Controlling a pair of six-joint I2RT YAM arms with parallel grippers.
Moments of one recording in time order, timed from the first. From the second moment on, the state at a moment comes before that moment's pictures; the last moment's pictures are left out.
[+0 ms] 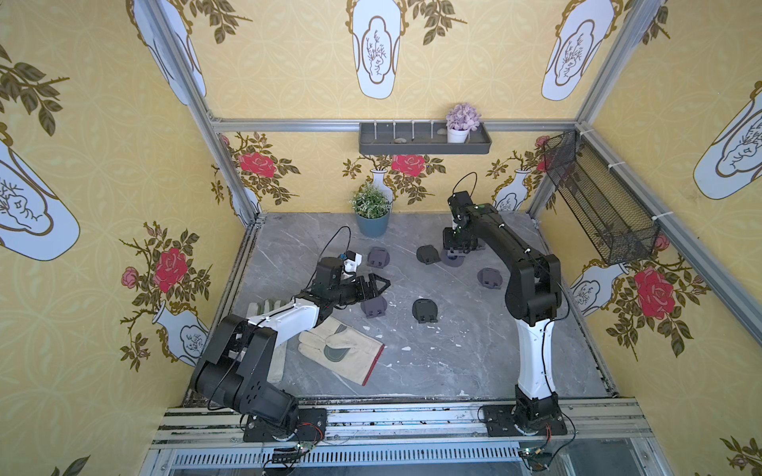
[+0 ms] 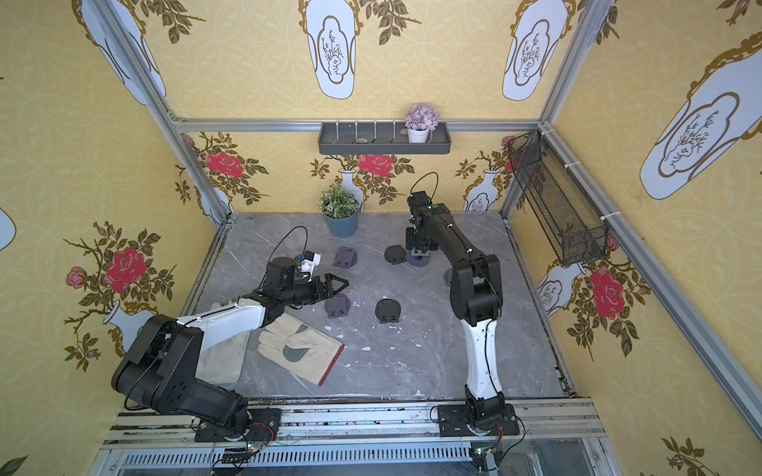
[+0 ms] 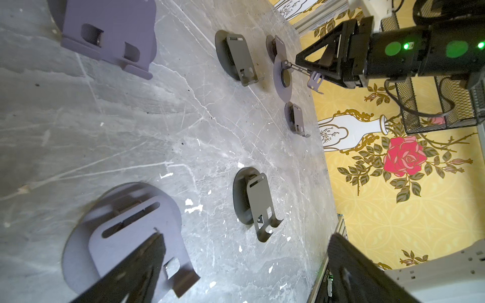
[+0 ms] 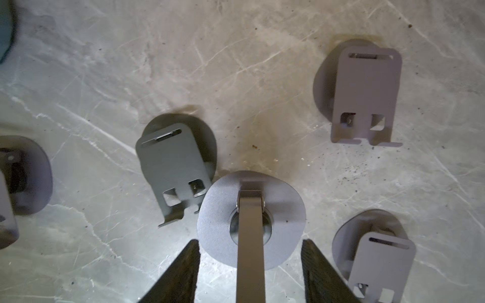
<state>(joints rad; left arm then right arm) -0.40 1.52 0.72 0.22 0.62 -0.67 0.34 2.21 2.03 -1.01 0.09 0.27</state>
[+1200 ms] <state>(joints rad) -0.40 1.65 0.78 0.22 0.64 -0.66 0.30 2.45 2.27 -1.11 0.00 0.16</state>
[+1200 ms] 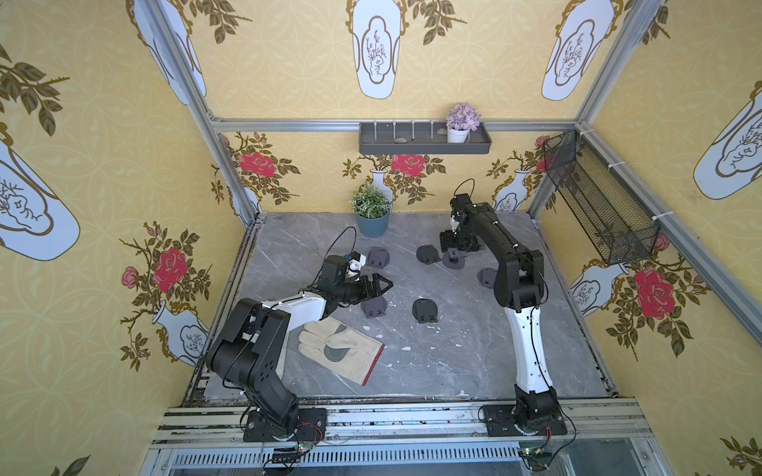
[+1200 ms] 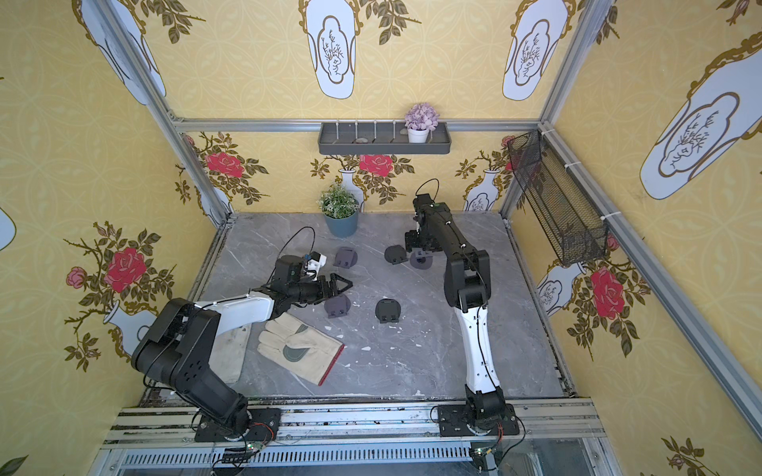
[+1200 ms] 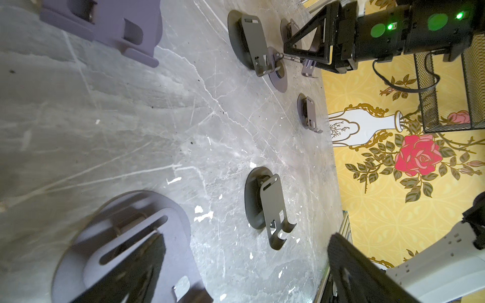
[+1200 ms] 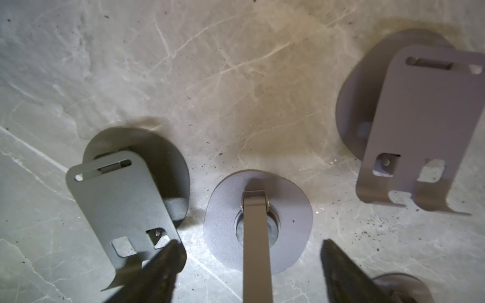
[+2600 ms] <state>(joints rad) -0.40 1.70 0.83 0.20 0.67 -0.64 0.11 2.41 2.30 -1.04 0.01 0.25</state>
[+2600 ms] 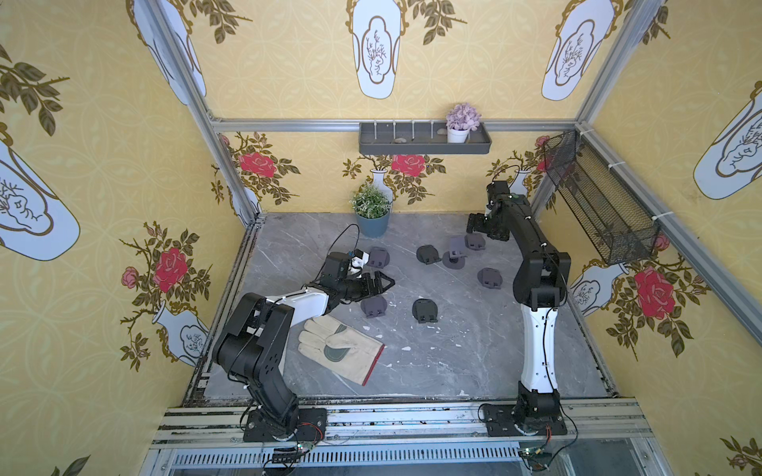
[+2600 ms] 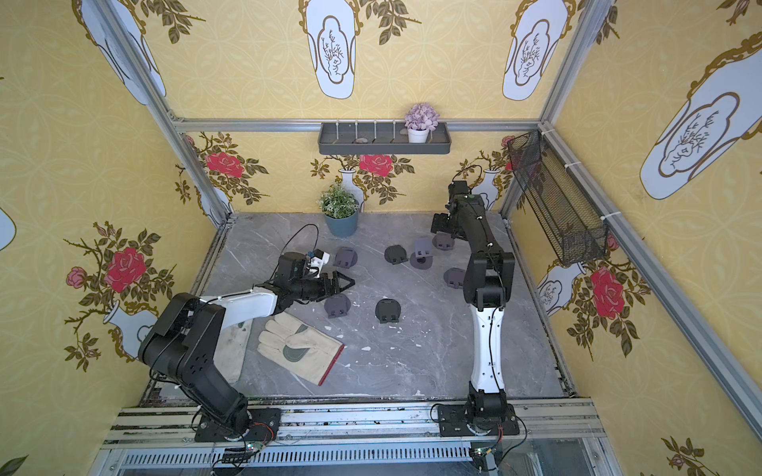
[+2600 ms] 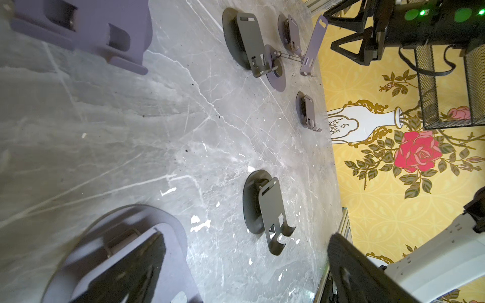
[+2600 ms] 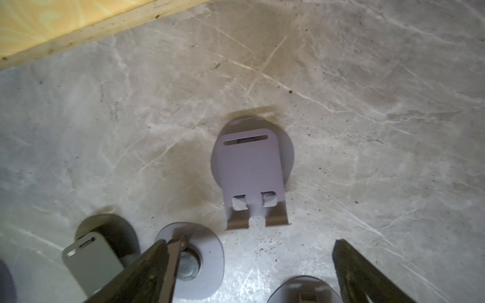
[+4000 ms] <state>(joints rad) -0.40 1.88 0.95 0.19 0.71 -0.64 0.13 2.60 2.35 -0.91 0.07 0.17</state>
